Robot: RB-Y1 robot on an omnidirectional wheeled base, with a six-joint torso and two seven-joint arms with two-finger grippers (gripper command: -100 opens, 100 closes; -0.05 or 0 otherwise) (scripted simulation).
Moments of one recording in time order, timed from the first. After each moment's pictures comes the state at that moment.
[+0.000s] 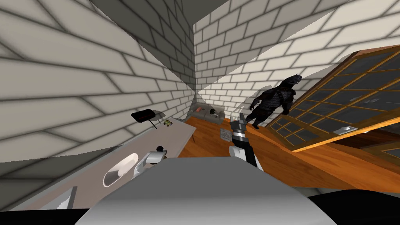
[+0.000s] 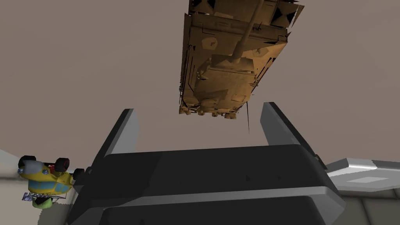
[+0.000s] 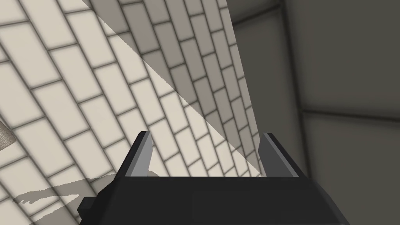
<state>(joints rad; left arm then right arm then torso) 0.25 0.42 0.02 -1.44 0.08 1.02 -0.27 0.46 0.02 -0.07 -2.24 -0.10 -0.39 -0.15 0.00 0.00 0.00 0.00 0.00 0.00</state>
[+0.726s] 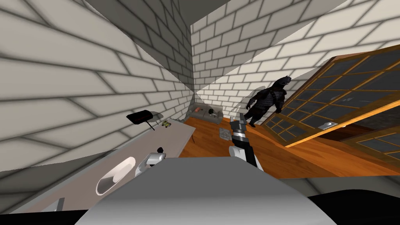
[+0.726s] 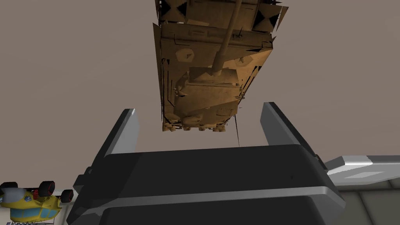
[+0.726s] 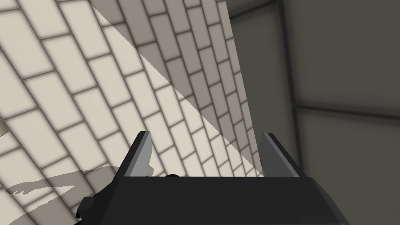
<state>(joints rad) 0.21 0.41 0.01 -1.30 0.07 1.02 -0.27 0.46 0.02 -0.07 -2.24 -0.10 -0.39 -0.15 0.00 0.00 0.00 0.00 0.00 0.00</state>
